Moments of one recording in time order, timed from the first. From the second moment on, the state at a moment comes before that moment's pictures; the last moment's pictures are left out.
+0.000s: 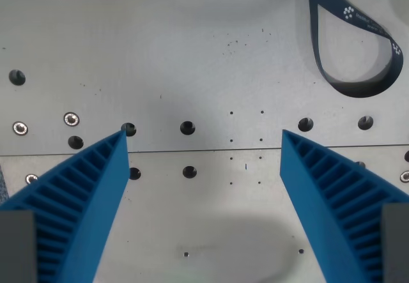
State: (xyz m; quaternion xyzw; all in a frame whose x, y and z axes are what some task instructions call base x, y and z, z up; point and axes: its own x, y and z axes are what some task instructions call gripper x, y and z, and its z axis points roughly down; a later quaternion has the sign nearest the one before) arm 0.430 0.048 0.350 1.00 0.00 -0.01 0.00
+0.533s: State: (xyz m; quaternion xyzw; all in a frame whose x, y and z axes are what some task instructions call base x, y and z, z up) arm 0.434 0.049 0.377 1.00 0.00 0.00 0.00
